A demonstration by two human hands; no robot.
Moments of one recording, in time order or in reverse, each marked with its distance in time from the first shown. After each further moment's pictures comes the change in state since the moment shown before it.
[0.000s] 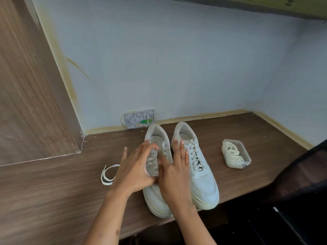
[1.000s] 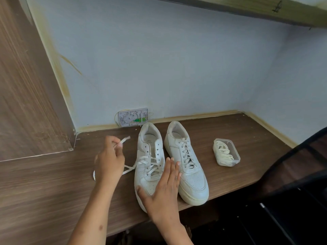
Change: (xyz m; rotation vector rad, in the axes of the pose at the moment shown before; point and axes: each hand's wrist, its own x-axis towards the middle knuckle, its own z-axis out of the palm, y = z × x) left_hand 0.002 -0.014 -0.010 -0.298 0.491 -0.423; right_hand -0.052 -0.008 -0.002 0.154 -0.149 0.180
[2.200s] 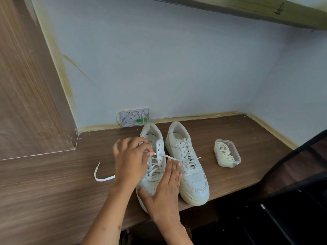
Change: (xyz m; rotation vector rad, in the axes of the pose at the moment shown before) left_hand -0.016 0.020 0.025 0.382 -0.014 0.485; right_hand 0.002 0.002 0.007 0.016 0.073 -0.031
